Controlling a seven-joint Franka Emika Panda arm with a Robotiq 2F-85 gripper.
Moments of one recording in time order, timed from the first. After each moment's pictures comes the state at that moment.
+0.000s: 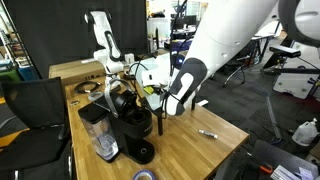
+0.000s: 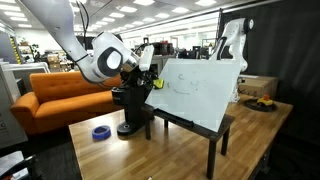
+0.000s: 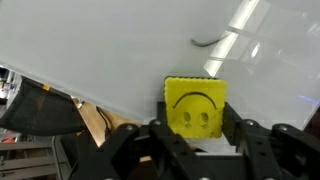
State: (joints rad) arm 0.69 0.54 -0.71 -2.21 0.02 3.45 -1.72
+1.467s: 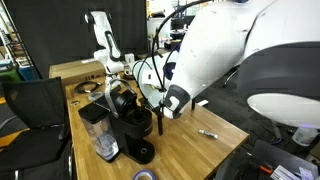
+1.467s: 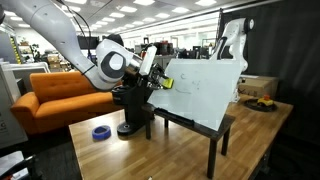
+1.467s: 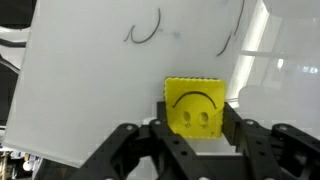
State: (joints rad) arm 0.93 0.83 -1.01 -2.16 0.15 3.45 -1.36
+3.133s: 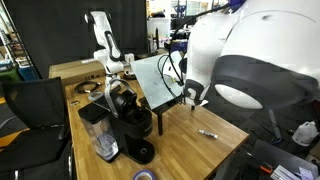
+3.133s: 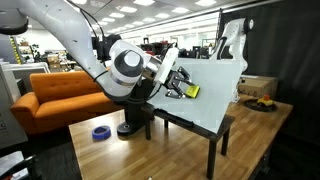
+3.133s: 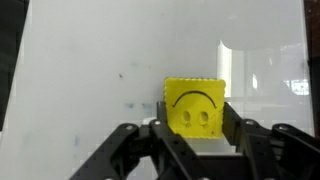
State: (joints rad) arm 0.77 0.91 -1.12 -2.16 -0.08 3.45 -1.00
